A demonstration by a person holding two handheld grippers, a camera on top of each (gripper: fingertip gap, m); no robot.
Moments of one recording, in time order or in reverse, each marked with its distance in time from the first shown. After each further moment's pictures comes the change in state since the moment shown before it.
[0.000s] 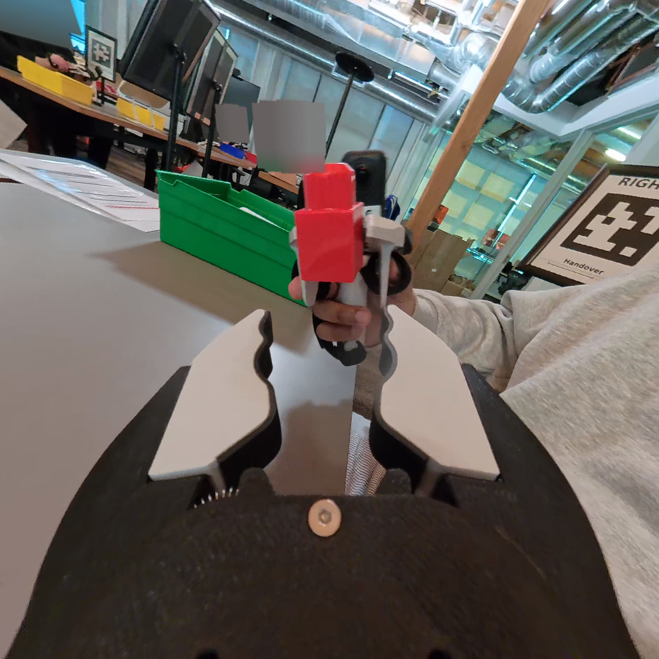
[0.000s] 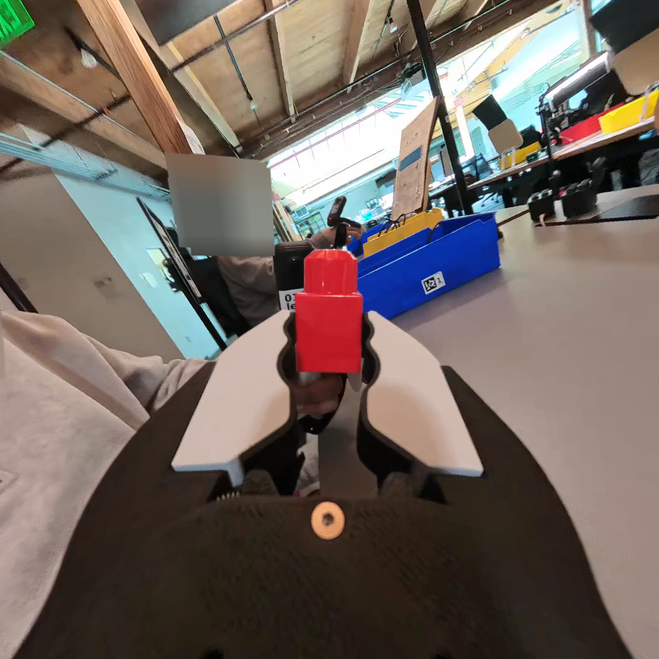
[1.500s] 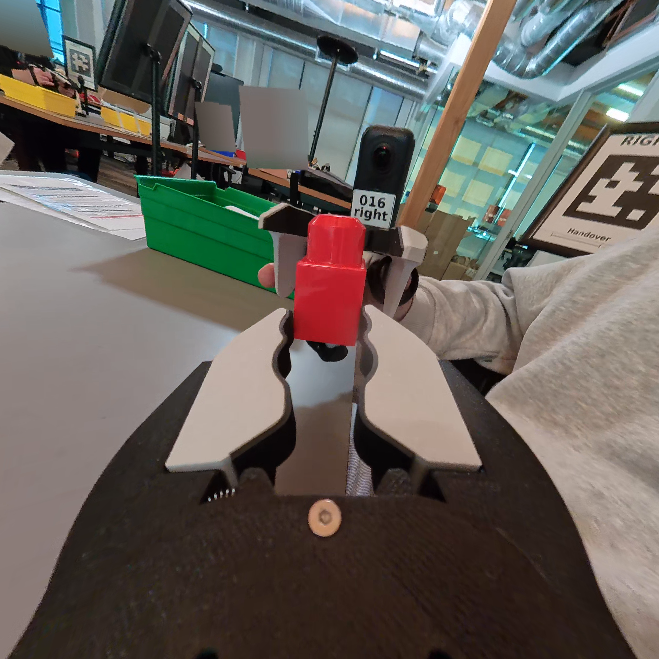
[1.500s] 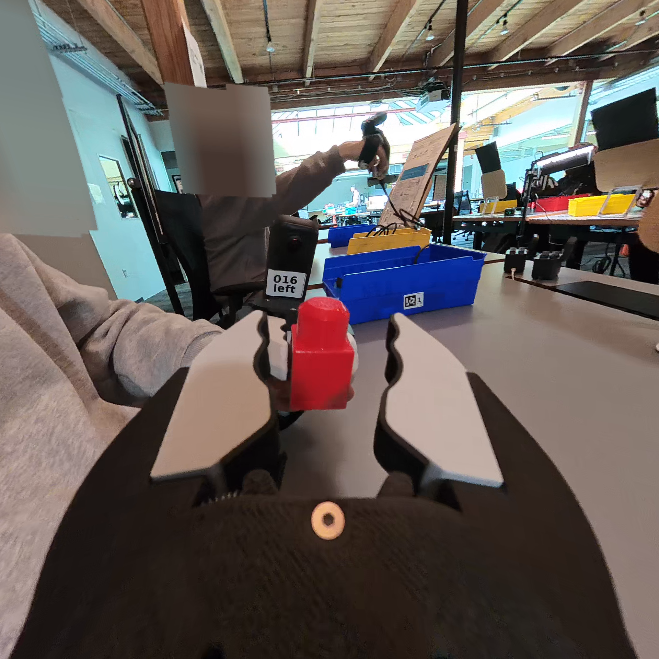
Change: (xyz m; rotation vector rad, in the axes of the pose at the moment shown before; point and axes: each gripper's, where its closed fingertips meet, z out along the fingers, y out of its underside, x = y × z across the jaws) left arm 0.012 0.008 0.007 -0.029 0.025 0.082; right arm -0.020 0.011 0.010 -0.047 -0.003 -0.320
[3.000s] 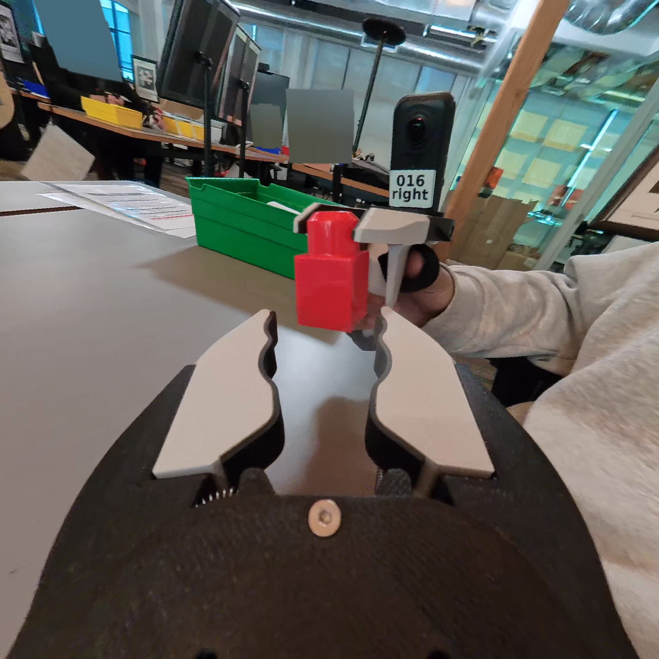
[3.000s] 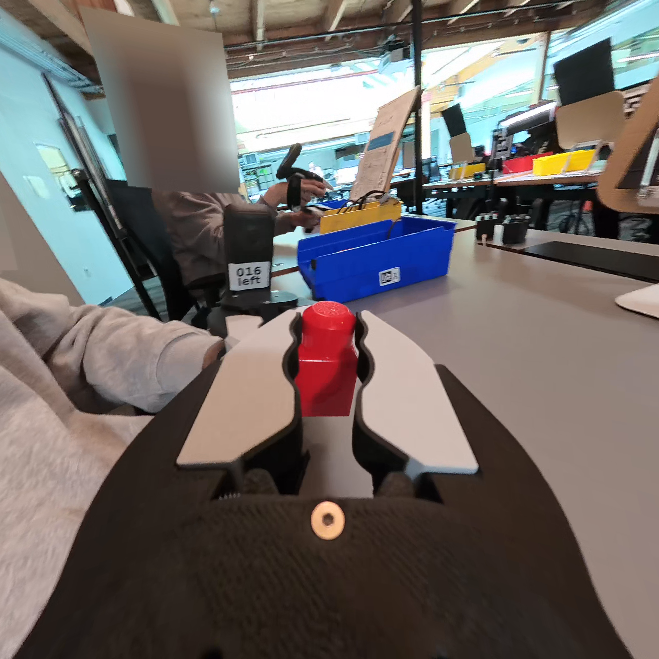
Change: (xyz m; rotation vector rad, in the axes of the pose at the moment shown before) left arm -0.015 0.004 0.000 -0.021 -0.135 0.071; right arm 0.014 0.006 0.001 -0.068 0.106 0.046
